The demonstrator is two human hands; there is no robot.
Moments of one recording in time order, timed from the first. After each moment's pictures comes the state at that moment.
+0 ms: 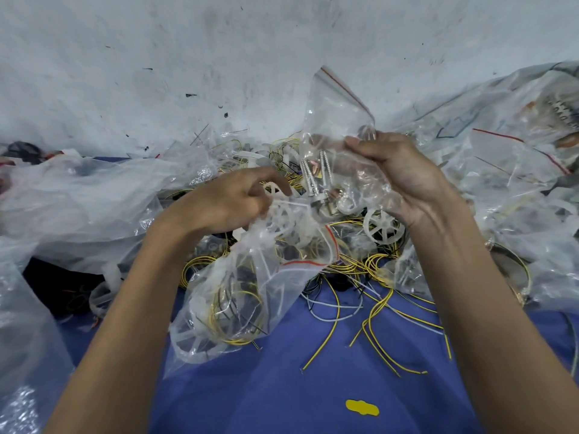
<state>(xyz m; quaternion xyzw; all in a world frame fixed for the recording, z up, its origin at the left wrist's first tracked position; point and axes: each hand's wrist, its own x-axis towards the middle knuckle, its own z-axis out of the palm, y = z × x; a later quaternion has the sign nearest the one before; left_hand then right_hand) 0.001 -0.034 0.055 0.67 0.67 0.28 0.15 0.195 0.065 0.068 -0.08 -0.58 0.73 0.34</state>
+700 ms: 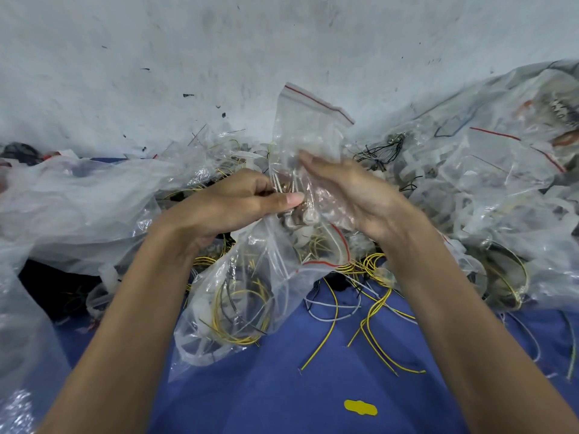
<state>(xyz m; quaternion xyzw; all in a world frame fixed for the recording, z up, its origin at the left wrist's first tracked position) 0.019 -0.040 0.056 0.63 0.62 0.36 0.30 0.165 0.054 0.051 -0.20 -0.64 0.68 0.29</state>
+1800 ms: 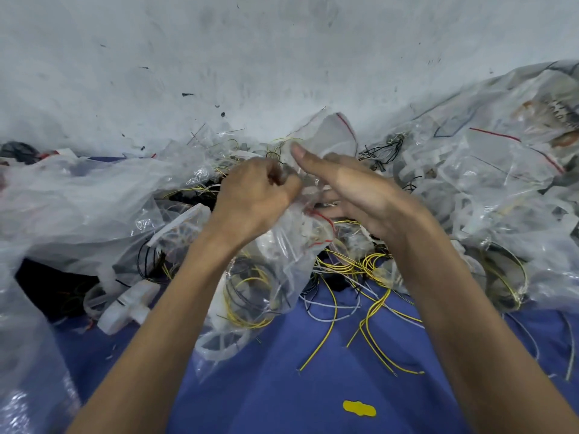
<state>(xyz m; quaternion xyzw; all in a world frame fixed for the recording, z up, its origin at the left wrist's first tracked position) 0.043 -0.020 0.046 0.57 0.70 0.43 -0.03 0.162 0.059 0.051 -0.32 -0.72 0.55 0.28</state>
